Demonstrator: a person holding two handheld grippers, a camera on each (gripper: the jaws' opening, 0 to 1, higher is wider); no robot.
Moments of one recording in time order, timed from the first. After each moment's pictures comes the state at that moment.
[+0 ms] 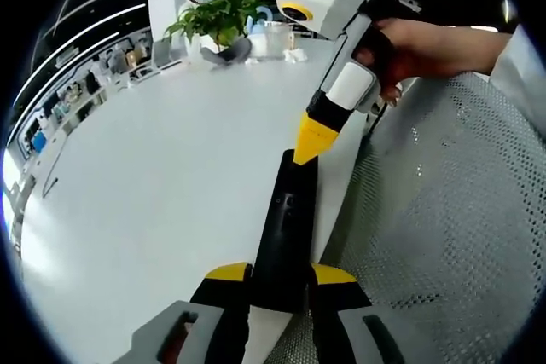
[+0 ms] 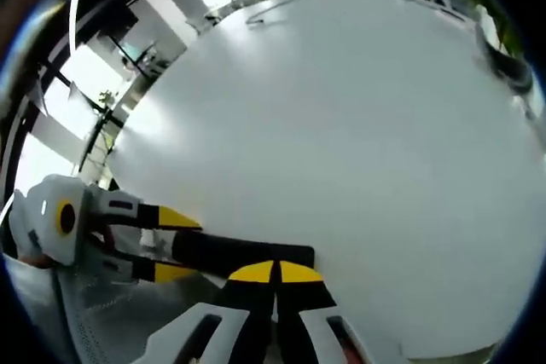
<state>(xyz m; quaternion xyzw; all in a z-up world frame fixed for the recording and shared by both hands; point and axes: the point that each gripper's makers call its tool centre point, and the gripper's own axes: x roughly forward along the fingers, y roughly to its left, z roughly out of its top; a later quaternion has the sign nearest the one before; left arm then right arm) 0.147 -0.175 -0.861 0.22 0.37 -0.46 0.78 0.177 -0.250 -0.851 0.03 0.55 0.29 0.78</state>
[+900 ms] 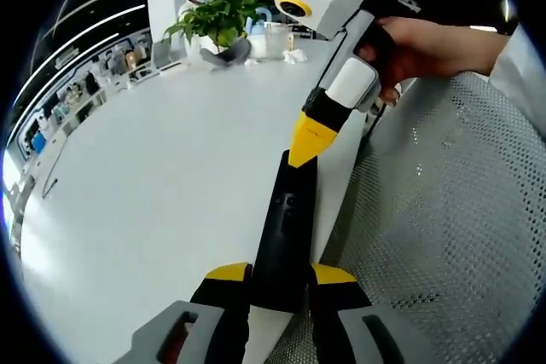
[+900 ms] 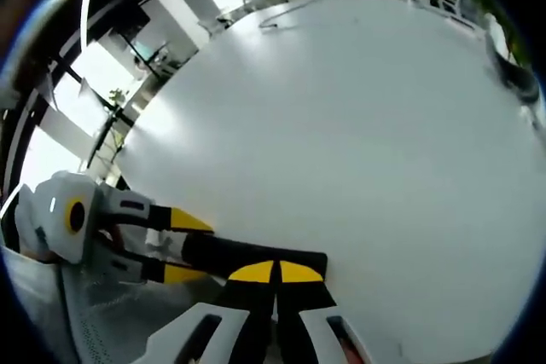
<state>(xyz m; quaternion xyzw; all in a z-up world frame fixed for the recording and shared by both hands) 0.148 -0.175 -0.861 0.22 0.36 -0.46 0.78 0.178 -0.242 -0.847 0.03 0.54 0.31 0.78</state>
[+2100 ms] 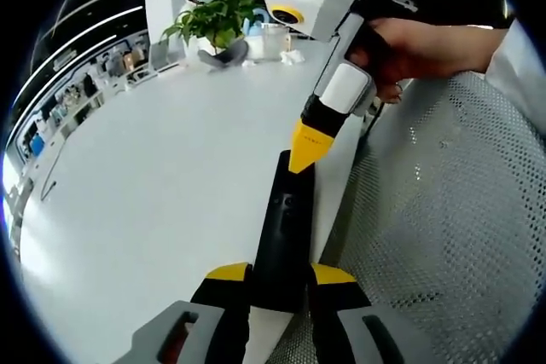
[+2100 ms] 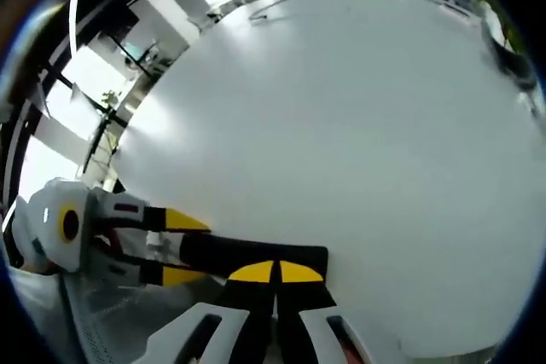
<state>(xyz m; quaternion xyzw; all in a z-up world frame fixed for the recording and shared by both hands) 0.147 -0.176 -0.861 0.22 0.36 -0.47 0.78 0.176 -0.242 -0.851 0.04 0.56 0.30 0.77</state>
